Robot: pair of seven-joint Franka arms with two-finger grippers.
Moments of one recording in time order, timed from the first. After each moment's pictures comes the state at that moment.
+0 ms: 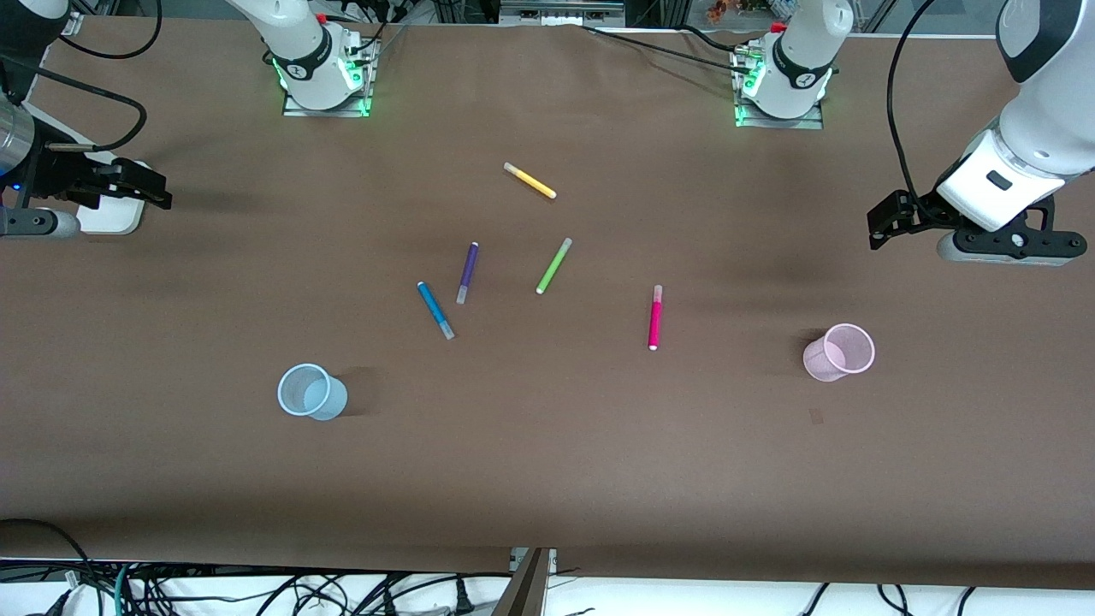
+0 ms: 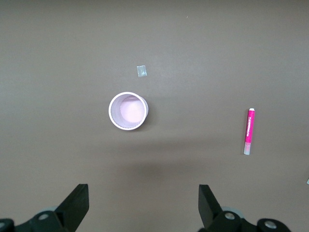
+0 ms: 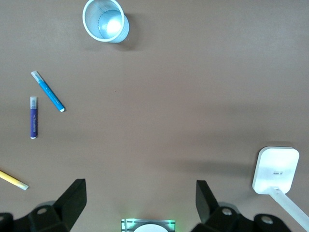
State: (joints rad) left arm 0.01 -0.01 -0.11 -1.75 0.03 1.77 -0.06; right arm 0.10 0.04 -0.10 -1.61 0.00 1.50 -0.01
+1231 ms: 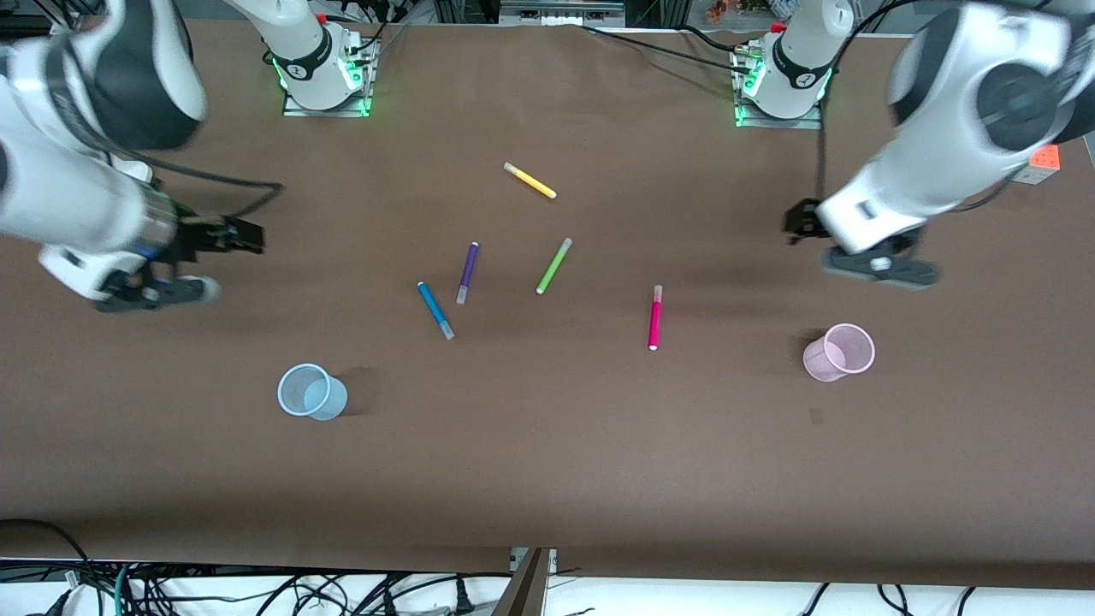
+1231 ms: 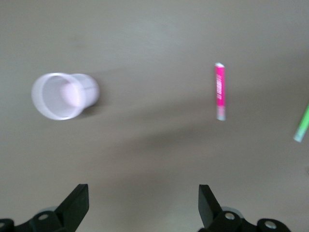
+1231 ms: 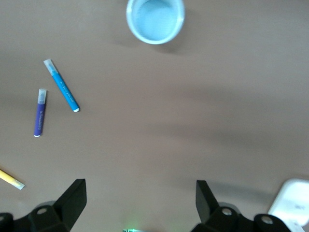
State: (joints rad) left arm -0.02 0.15 -0.29 -1.77 0.02 1.75 -0.06; right arm 0.23 0.29 -0.05 -1.55 0.01 1.59 -0.01
